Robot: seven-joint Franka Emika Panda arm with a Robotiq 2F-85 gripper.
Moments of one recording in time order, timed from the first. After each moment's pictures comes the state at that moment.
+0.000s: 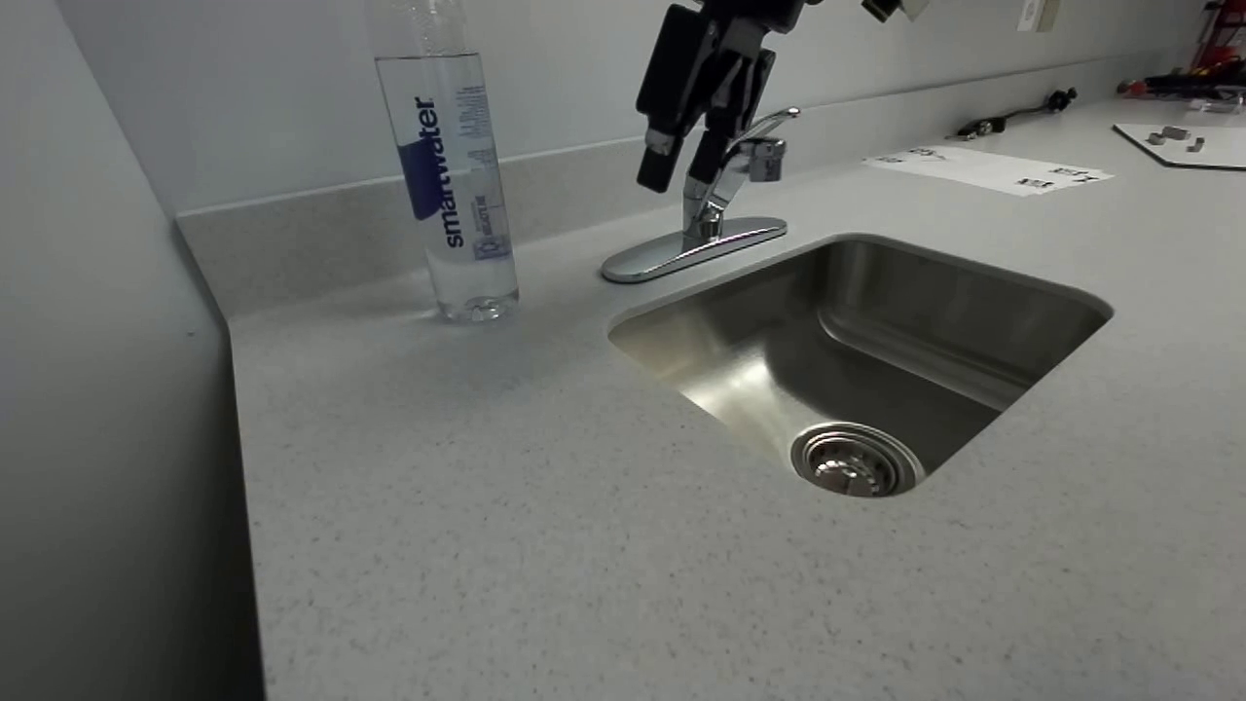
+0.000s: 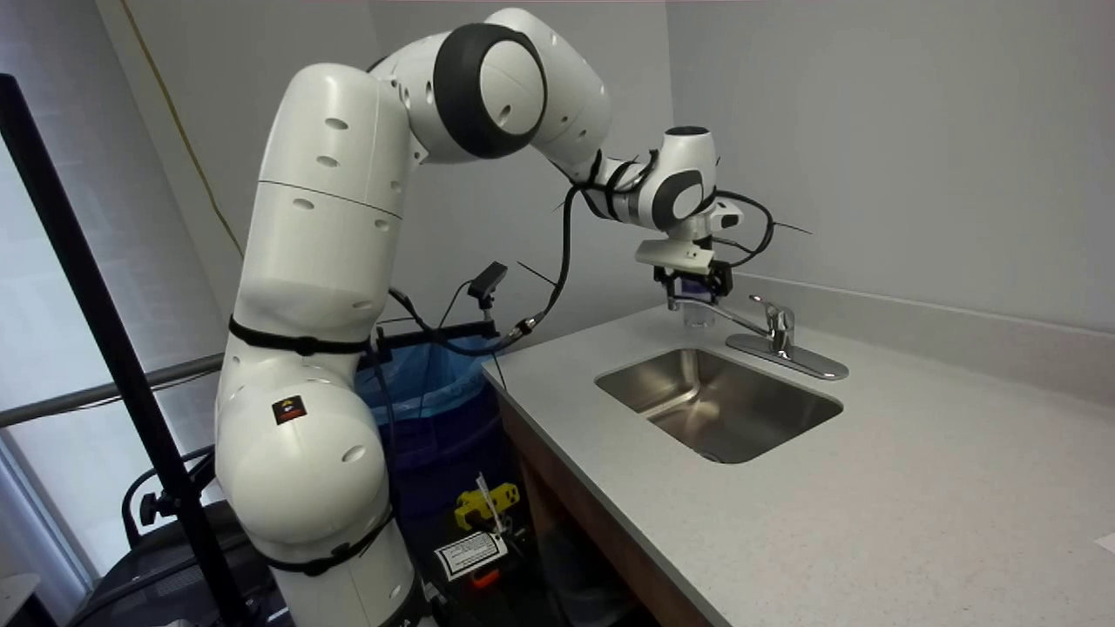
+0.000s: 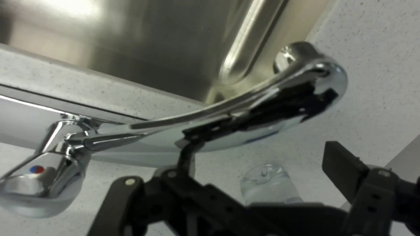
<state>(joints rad) 0.13 0.45 0.18 -1.71 0.15 2.44 -0.17</state>
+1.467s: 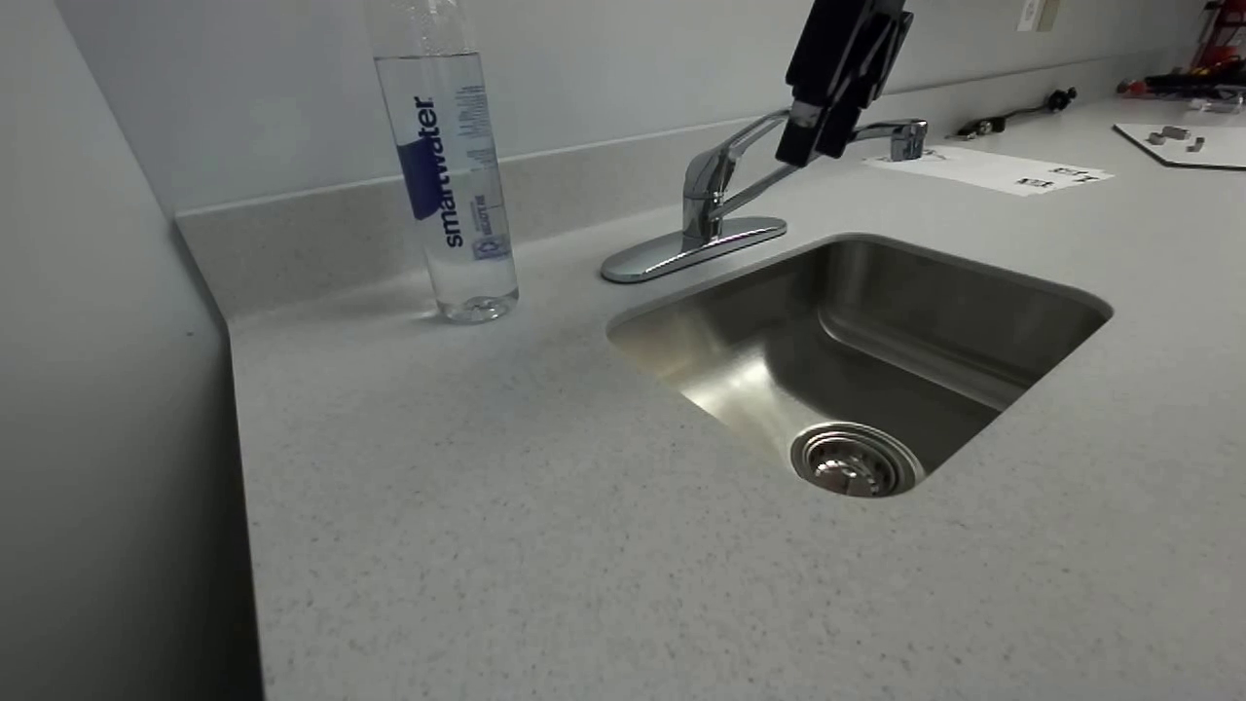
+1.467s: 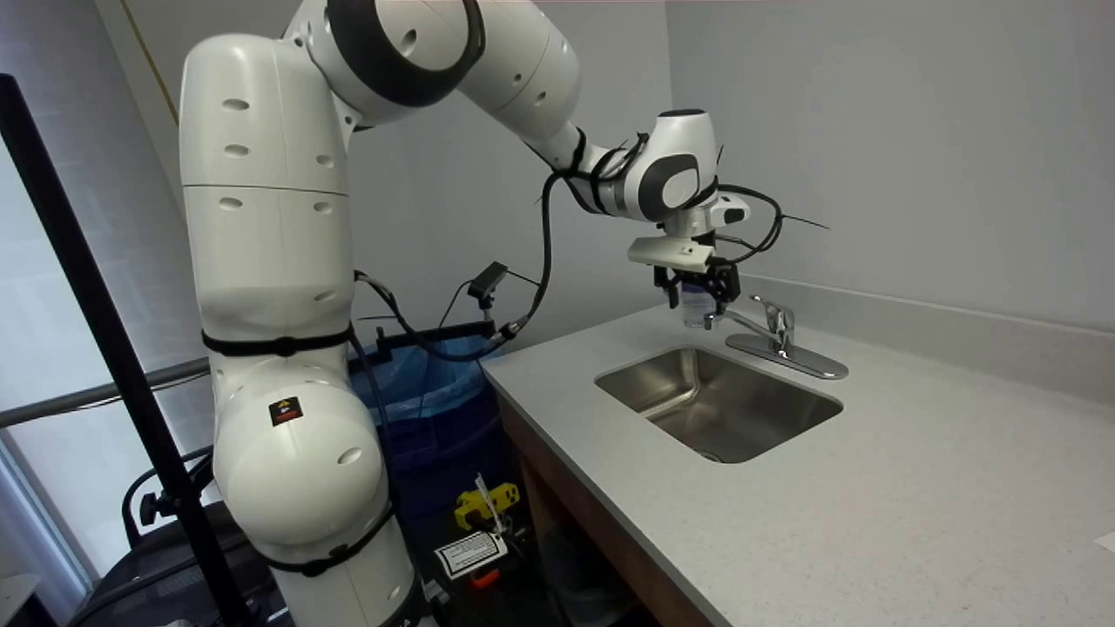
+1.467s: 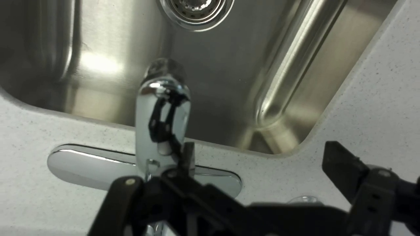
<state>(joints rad) 0.11 0.22 0.12 -1.98 0.14 2.44 -0.16</state>
